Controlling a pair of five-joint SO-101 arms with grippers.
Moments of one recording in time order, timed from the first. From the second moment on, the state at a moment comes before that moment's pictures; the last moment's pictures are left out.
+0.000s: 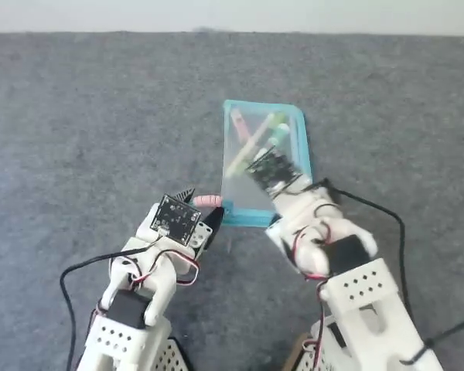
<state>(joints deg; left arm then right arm) 12.6 -96.0 97.5 39.3 -6.7 -27.2 -53.8 59.1 57.9 19.1</state>
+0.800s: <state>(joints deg) 7.2 -96.0 92.2 42.6 -6.7 -35.5 -53.8 61.7 51.1 16.2</state>
